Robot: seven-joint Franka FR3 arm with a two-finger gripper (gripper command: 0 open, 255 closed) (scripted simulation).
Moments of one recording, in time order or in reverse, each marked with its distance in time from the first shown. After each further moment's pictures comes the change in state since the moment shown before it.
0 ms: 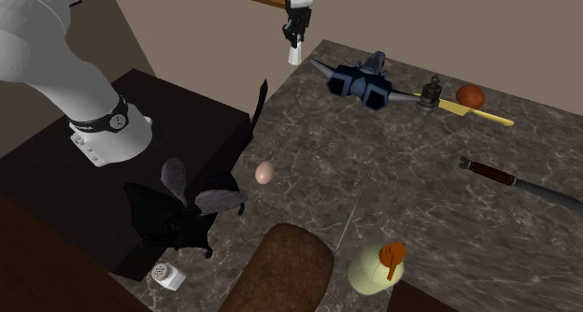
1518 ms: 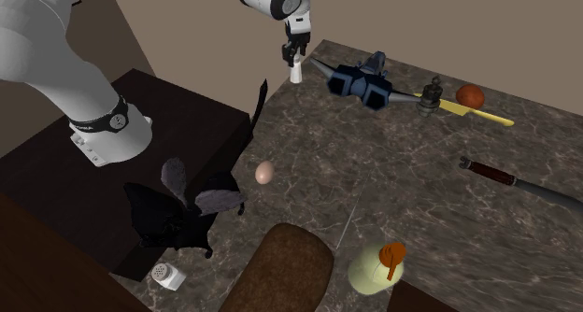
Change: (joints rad) arm 0.047 0.154 -0.062 0.028 -0.059 0.127 0.032
